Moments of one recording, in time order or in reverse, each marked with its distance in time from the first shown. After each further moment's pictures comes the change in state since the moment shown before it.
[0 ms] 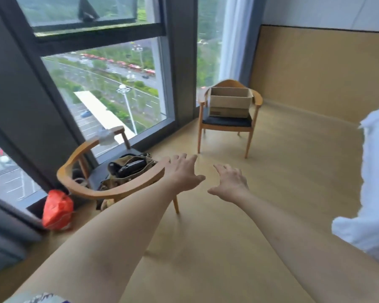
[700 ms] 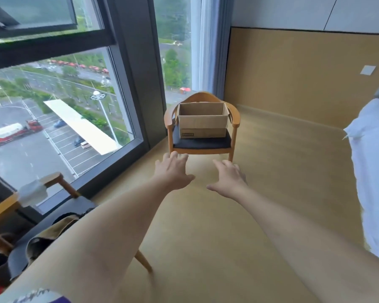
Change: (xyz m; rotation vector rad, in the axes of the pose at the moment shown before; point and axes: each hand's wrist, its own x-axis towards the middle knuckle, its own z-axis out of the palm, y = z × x) left_hand 0.422 0.079 0.020 0.104 0.034 0.102; right_hand 0.357 0.133 -0.105 0.078 0.073 0.072
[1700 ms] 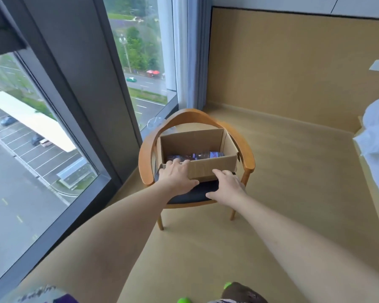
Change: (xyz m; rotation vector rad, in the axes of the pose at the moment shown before) left_hand 0.579 -0.074 0.026 -0.133 -0.218 0.117; right_hand 0.571 -0.009 -0.007 0.032 -0.076 0.237
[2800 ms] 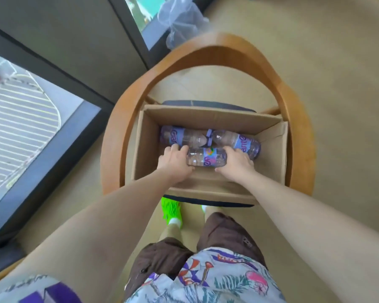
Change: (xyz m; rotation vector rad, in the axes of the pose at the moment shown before) left_hand 0.377 -0.061 0.157 -0.162 -0.457 -0.411; right_hand 0.467 0.061 0.086 -0.124 -0.592 0.036
